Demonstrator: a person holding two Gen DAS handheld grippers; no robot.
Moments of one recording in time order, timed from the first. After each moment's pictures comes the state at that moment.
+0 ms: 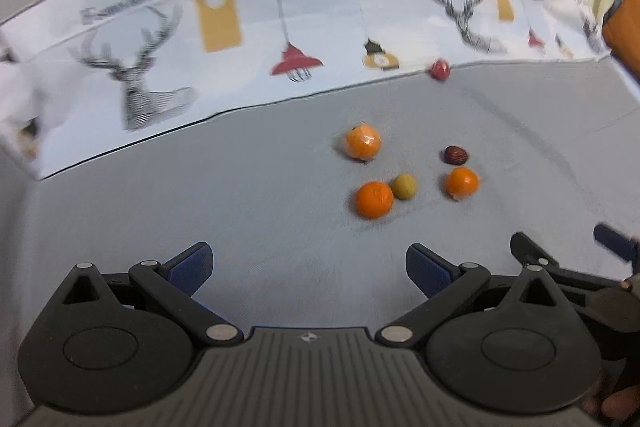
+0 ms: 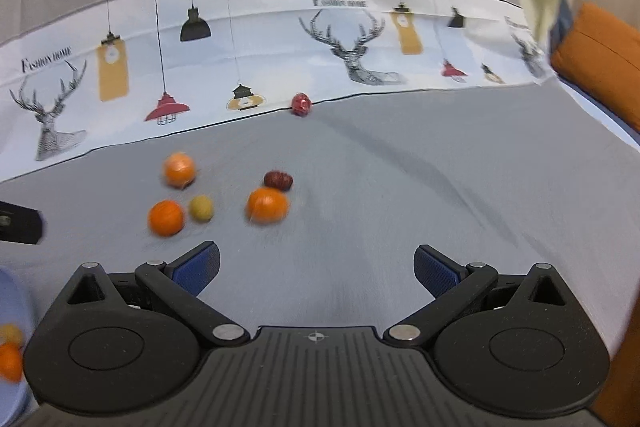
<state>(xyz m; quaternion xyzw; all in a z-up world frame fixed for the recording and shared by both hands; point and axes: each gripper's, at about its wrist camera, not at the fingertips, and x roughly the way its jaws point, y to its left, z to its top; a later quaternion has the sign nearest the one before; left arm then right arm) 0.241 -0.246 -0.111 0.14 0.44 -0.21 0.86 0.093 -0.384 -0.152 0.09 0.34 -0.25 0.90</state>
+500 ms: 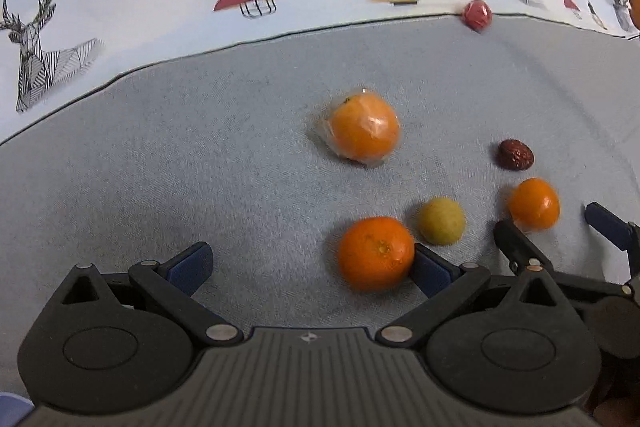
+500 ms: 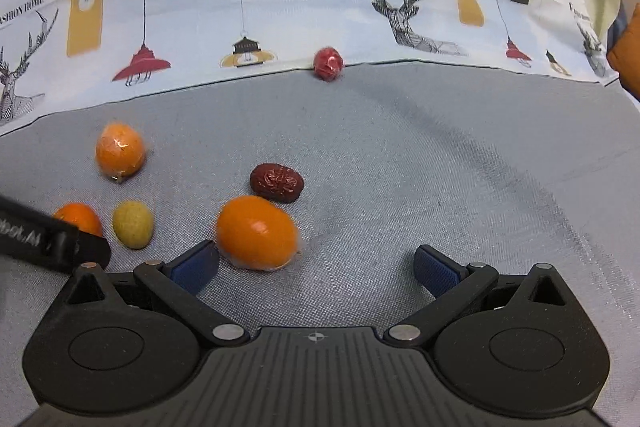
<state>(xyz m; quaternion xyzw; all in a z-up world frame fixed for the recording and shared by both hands) 0.337 -0.302 -0.215 0.14 0.50 -0.22 0.83 0.190 -0.434 -0.241 0.07 0.35 -0.21 0.91</state>
